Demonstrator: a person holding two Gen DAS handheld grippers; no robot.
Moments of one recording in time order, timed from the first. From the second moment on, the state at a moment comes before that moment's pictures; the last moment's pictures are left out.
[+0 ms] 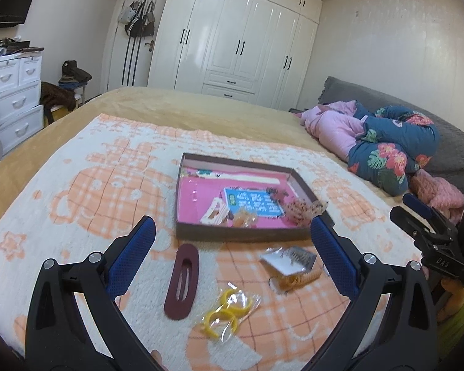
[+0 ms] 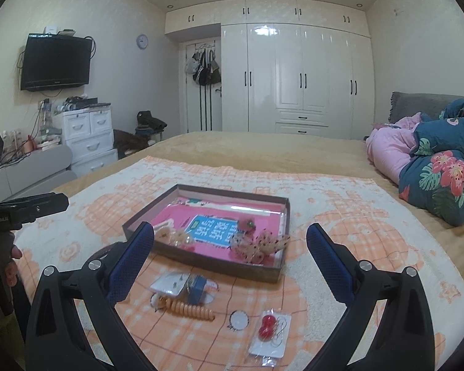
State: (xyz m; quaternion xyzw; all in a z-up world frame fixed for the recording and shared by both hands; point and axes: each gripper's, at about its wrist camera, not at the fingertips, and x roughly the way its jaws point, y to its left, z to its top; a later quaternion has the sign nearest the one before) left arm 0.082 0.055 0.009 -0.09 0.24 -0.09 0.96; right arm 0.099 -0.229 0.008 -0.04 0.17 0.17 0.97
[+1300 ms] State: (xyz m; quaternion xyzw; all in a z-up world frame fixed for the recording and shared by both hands) left arm 0.093 0.005 -0.077 0.09 0.35 -0.15 0.92; right arm 0.110 -0.216 -0.045 -0.05 0.27 0.21 0.94
